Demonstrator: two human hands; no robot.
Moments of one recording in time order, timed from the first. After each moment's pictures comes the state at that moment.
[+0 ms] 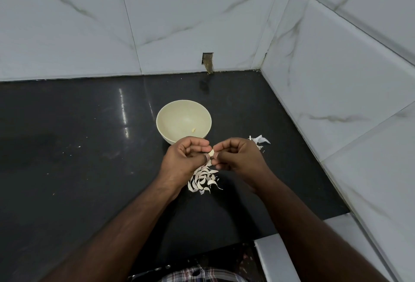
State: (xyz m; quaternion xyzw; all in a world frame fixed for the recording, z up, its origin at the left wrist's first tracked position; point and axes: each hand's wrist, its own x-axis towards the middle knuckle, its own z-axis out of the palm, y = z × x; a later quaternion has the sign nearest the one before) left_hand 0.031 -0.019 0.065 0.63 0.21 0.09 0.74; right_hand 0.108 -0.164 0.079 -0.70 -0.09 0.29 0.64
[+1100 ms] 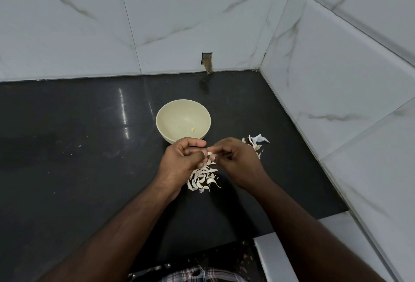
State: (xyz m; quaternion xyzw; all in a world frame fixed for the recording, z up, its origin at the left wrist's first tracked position) left_hand 0.028 -0.019 0.067 0.60 0.23 0.07 0.77; right_hand 0.105 -0.166 0.072 -0.84 -0.28 0.12 0.45
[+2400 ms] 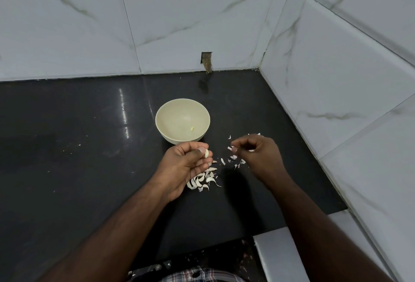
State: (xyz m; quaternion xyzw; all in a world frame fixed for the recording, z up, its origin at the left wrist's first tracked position) left_hand 0.024 -0.021 0.070 0.49 0.25 0.00 0.84; right_hand 0.124 -0.201 0.075 -0.86 -0.16 0.08 0.48
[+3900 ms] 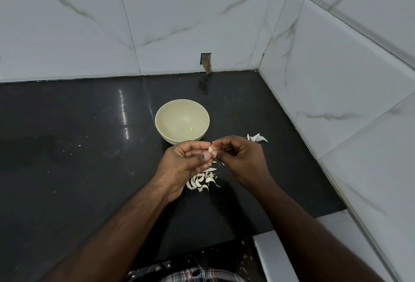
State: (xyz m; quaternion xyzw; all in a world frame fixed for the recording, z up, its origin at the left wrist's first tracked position) left_hand 0.021 -0.025 0.074 0.48 0.21 0.03 0.85; right_hand 0.092 -0.172 0.086 -0.77 -0.23 0.10 0.59
